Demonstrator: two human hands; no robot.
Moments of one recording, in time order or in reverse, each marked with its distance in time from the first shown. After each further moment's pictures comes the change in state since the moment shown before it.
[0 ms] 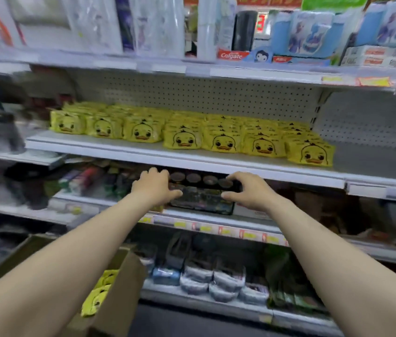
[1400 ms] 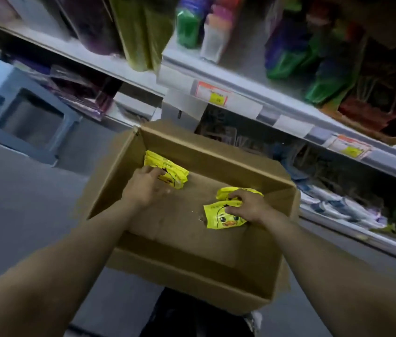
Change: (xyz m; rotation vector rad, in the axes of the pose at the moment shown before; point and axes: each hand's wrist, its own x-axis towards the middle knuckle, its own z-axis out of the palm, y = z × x) left_hand 0.078 -0.624 0.320 -0.287 -0.491 -0.249; right_hand 0.205 -0.267 0.603 0.037 -0.879 0.358
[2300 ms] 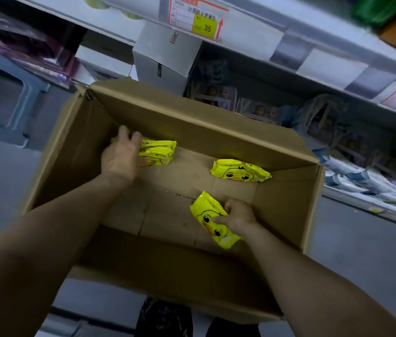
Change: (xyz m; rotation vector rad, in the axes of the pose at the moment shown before) left_hand 0.094 -0.027 0.066 0.334 0.144 -0.031; right_hand 0.072 0.055 0.128 0.295 0.024 0.223
